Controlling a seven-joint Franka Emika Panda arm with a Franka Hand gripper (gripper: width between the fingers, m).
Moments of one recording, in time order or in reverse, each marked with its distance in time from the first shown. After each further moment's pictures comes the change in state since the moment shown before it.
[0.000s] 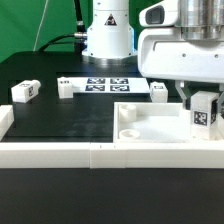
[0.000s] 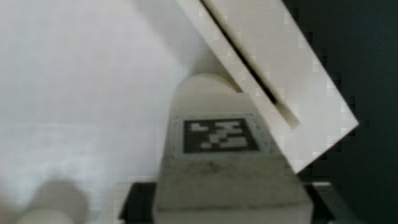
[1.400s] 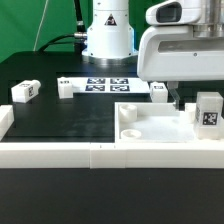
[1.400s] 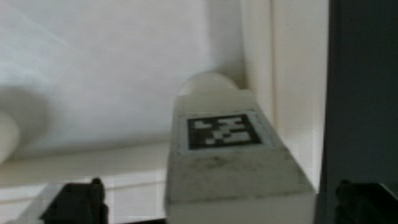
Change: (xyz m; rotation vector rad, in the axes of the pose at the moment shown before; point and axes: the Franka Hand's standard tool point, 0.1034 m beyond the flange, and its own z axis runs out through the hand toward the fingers) arm -0.003 -0.004 -0.001 -0.022 0.003 -0.671
